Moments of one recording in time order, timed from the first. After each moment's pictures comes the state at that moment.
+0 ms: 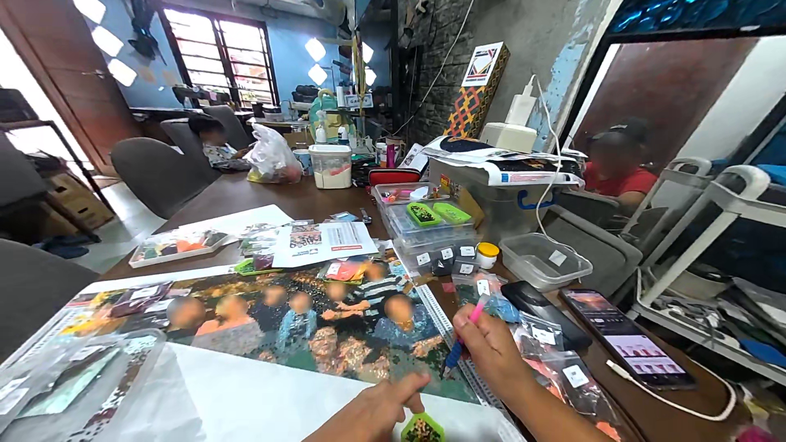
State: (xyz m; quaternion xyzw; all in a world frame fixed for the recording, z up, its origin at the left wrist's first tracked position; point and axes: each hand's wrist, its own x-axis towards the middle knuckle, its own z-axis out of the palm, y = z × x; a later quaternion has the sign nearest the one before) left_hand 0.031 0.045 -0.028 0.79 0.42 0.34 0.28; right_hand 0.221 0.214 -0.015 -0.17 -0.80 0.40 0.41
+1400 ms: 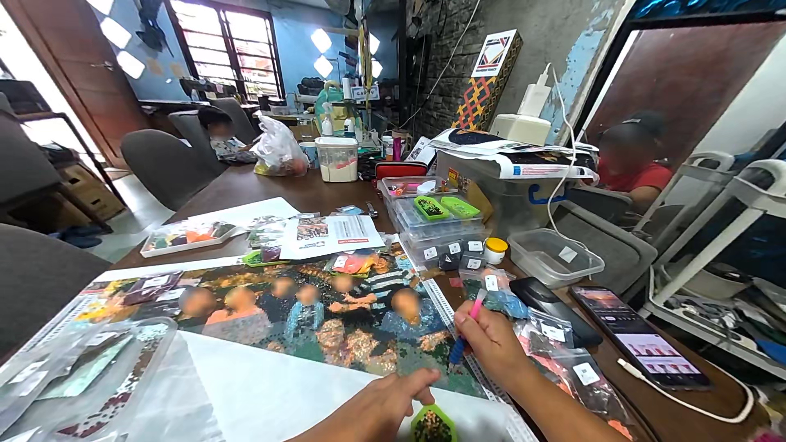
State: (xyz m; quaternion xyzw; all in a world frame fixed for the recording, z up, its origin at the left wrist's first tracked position) left_hand 0.031 0.046 -0.021 0.79 0.44 0.32 0.30; right_hand 0.219 0.219 -0.018 -0.20 -0.82 0.41 0.35
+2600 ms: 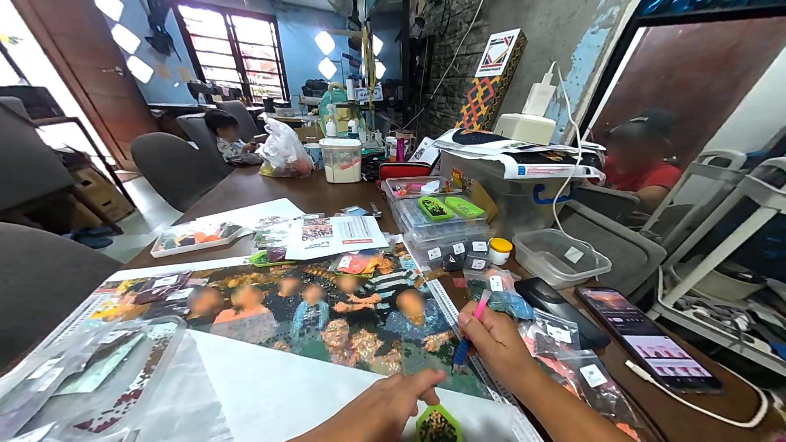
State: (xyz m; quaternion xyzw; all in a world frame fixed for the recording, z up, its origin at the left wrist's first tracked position) left_hand 0.033 0.045 -0.018 0.78 0.44 0.32 0.30; right_hand 0.218 0.219 -0.019 -0.20 -0.82 0.41 0.36
